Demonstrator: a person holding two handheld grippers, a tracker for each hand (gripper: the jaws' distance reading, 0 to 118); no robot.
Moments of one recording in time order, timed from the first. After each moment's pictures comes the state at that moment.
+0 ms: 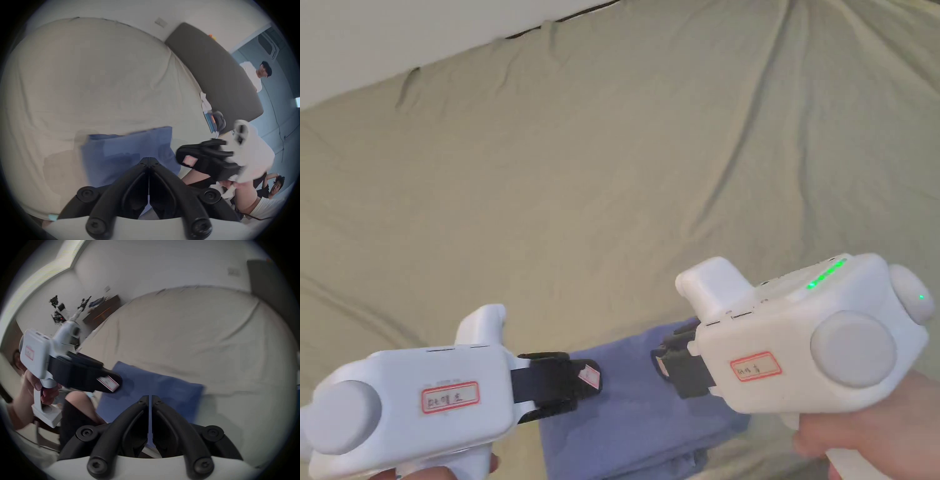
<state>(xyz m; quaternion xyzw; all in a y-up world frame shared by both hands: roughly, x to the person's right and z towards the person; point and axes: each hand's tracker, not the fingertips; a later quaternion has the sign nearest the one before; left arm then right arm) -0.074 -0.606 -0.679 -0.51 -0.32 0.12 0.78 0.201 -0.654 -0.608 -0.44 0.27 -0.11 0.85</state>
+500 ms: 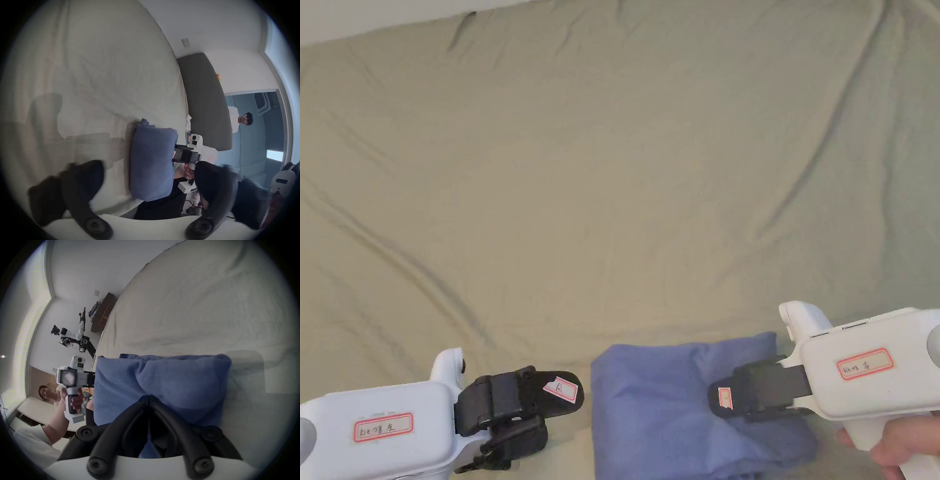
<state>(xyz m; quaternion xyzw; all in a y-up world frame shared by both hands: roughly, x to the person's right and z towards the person) -0.186 -0.703 -0.702 -0.56 -0.34 0.35 0.67 0.231 -0.721 -0.634 -0.52 0.29 -0.28 0.75</state>
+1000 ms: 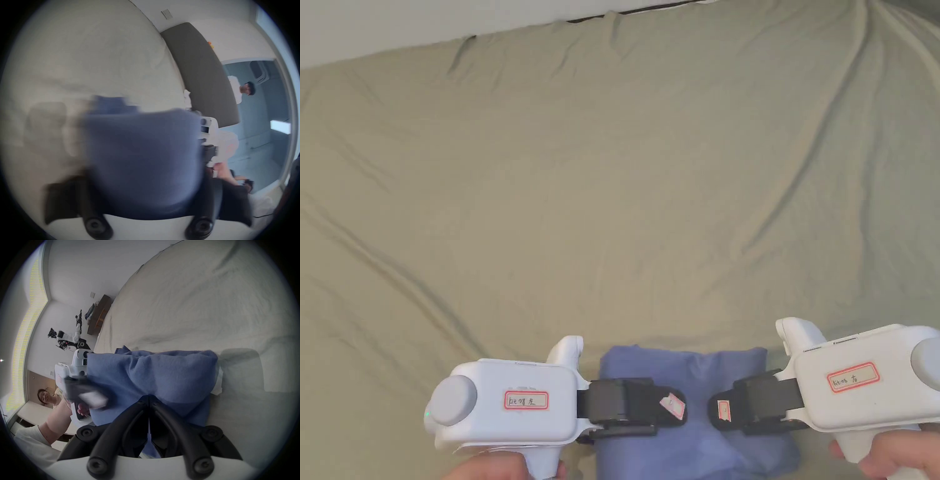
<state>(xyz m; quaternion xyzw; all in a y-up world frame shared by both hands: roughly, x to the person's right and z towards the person) -0.077 -0.718 -0.722 -0.57 -0.41 0.23 0.68 0.241 -0.713 -0.620 -0.52 0.26 -0.29 0.76</state>
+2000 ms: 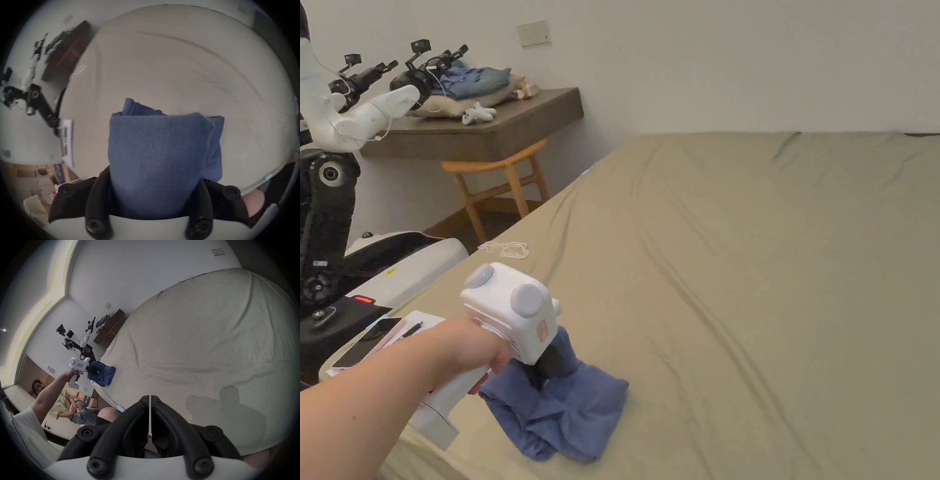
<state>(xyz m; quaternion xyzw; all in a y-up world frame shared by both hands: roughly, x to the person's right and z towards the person) -0.486 -0.606 -0.783 -0.62 0.09 -0.16 0.77 0.224 -0.616 -0.567 -0.42 0.26 -0.24 0.84</state>
